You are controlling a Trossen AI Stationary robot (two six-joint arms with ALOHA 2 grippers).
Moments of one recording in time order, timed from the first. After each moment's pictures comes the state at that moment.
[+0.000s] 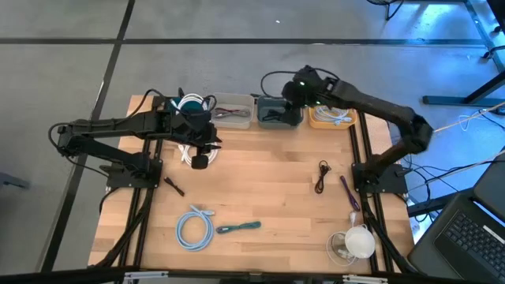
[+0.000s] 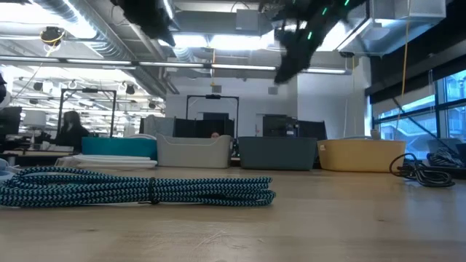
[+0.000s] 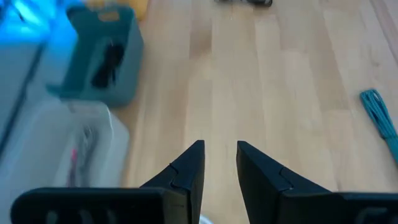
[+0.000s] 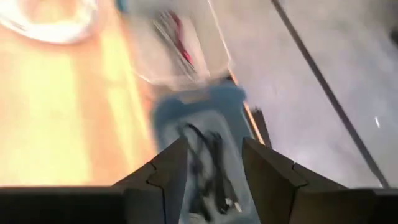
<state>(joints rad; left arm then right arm) 0.15 1.12 1.10 -0.75 -0.03 0.15 -0.49 1.52 1.37 -0.65 0.02 -0.26</state>
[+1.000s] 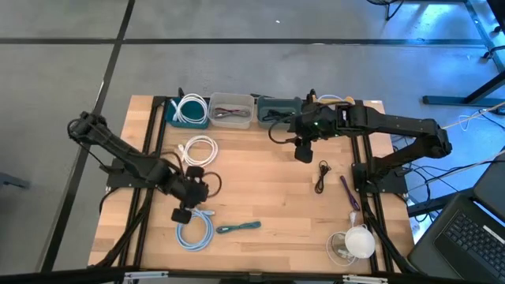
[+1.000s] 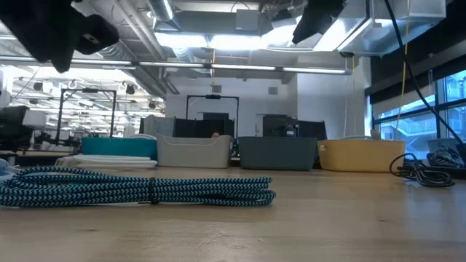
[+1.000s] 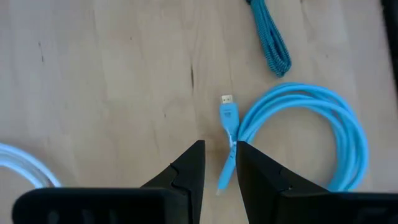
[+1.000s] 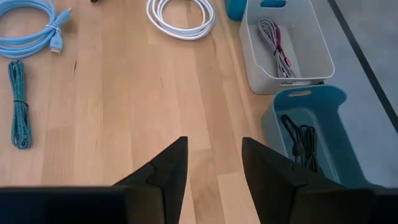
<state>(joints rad) -0.50 1.27 0.96 -0.86 -0.11 -0.34 -0.09 1.34 1.37 -0.88 0.11 -0.02</state>
